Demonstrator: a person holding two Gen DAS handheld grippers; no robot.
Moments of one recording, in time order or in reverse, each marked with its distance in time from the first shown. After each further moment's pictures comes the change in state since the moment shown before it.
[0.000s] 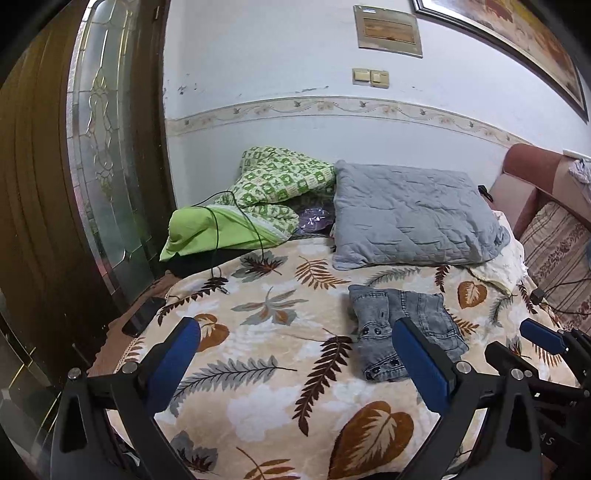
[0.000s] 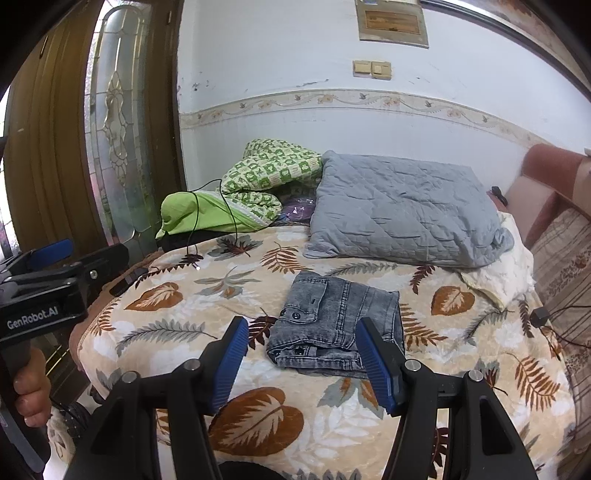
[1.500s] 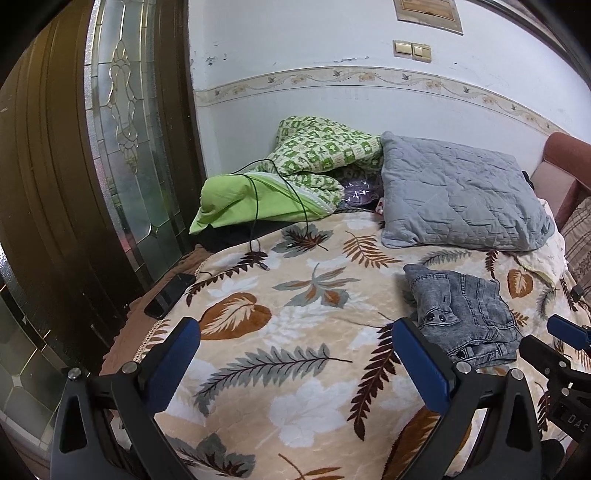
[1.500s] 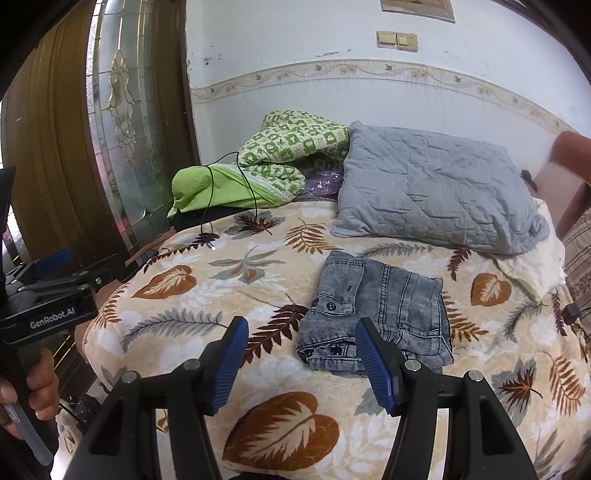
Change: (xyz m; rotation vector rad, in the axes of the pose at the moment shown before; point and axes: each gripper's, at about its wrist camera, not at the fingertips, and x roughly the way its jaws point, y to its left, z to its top) left arm 0.061 0.048 -0.014 -0.021 0.091 0.115; right arm 0.071 0.023 0.002 0.005 0.096 0.075
